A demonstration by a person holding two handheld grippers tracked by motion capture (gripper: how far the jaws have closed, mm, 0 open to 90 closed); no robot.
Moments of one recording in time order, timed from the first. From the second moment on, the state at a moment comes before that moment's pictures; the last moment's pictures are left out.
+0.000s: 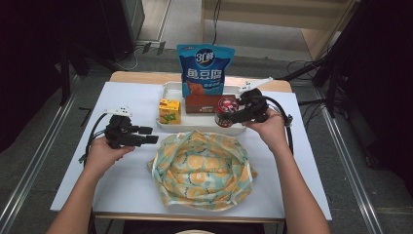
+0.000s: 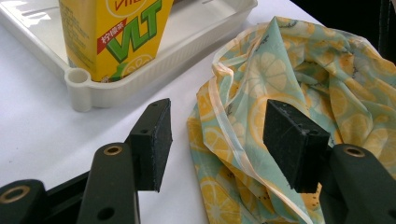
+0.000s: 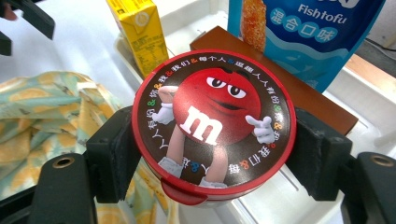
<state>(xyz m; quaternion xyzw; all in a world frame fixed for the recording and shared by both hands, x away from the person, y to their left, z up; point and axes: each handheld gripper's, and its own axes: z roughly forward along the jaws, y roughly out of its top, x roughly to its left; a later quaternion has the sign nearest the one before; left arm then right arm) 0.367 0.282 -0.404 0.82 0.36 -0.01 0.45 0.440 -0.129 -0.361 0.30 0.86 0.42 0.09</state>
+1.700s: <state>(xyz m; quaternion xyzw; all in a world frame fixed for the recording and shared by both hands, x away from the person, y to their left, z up) 0.362 0.287 -0.406 0.82 0.36 -0.01 0.45 0.471 -0.133 -0.402 0.36 0.84 0.39 0.11</state>
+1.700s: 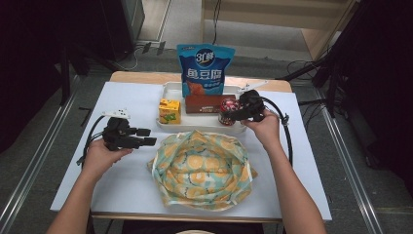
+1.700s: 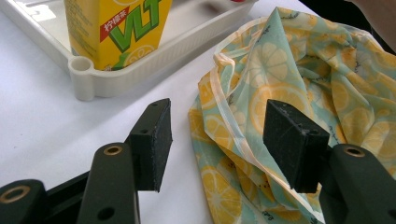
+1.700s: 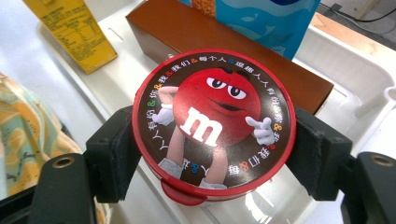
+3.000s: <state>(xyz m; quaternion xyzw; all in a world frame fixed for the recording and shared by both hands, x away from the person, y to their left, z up) 0.361 0.288 -0.406 0.82 0.36 -0.01 0.45 0.475 -0.125 -0.429 0.34 0.86 0.36 0.10</state>
